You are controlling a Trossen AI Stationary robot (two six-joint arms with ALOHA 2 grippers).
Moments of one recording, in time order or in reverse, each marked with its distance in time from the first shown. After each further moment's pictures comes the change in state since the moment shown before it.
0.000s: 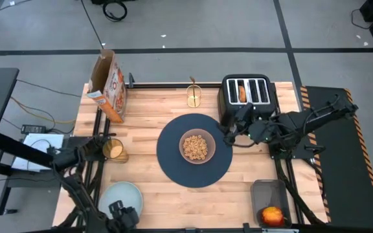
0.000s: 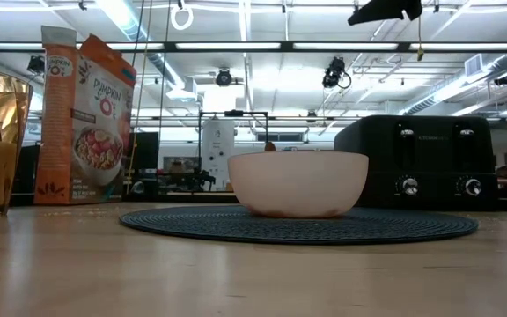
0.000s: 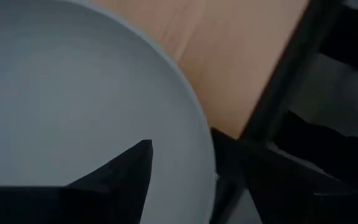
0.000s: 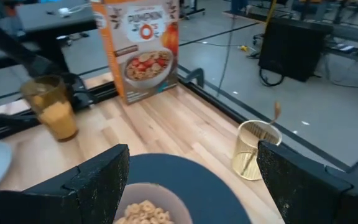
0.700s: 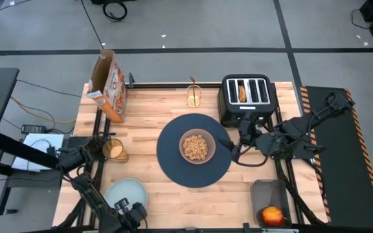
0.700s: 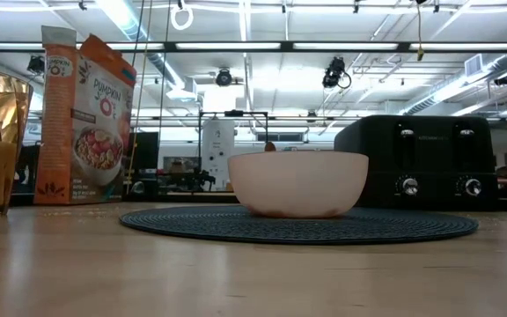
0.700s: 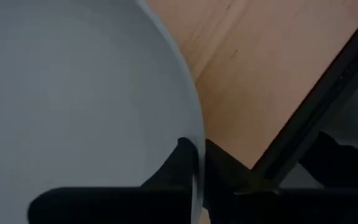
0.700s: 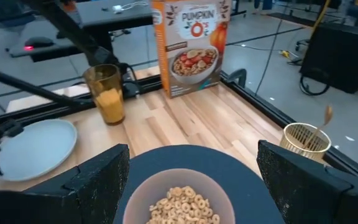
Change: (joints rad) left arm 0.089 0.032 0.002 0.027 0.107 -0.027; right arm 0.159 0.006 0.000 0.024 -0.009 -0.017
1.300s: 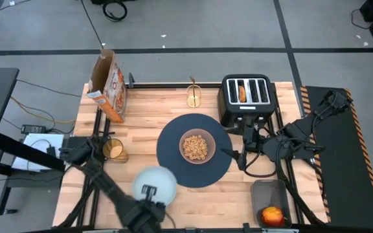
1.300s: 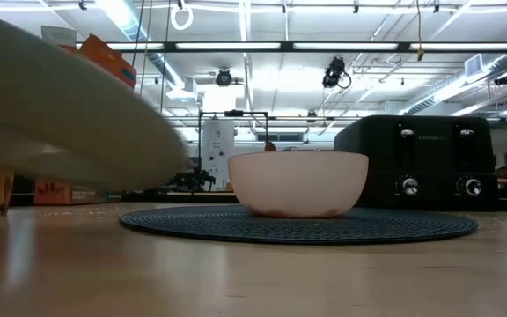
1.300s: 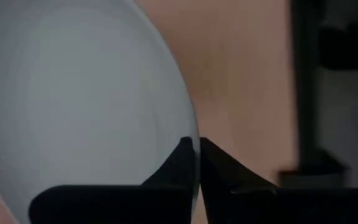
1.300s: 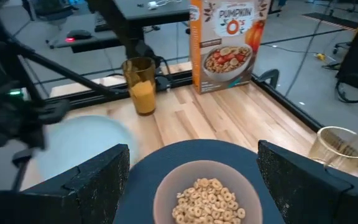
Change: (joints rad) left arm 0.233 -0.008 0.270 -0.309 -0.014 1.015; right arm 0.090 -0.014 0.000 -0.002 -0.044 -0.008
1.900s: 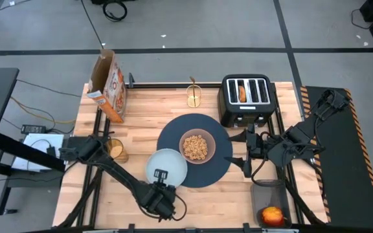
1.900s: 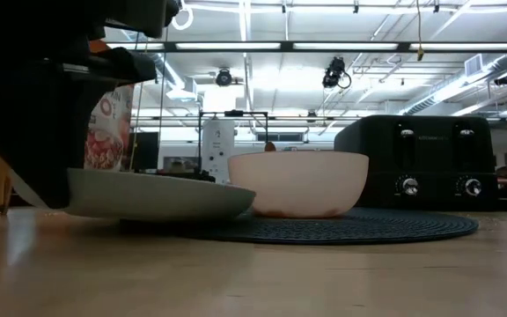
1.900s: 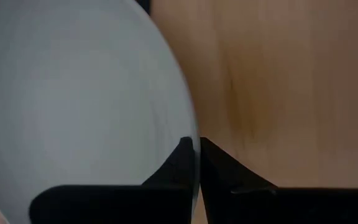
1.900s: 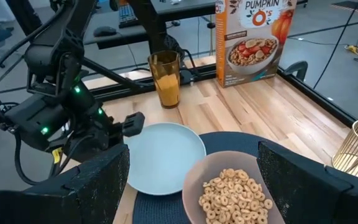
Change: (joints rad) left arm 0.133 0.003 -0.265 0.266 -0.173 0.136; right arm 0.080 0.000 0.000 -0.013 -0.011 0.060
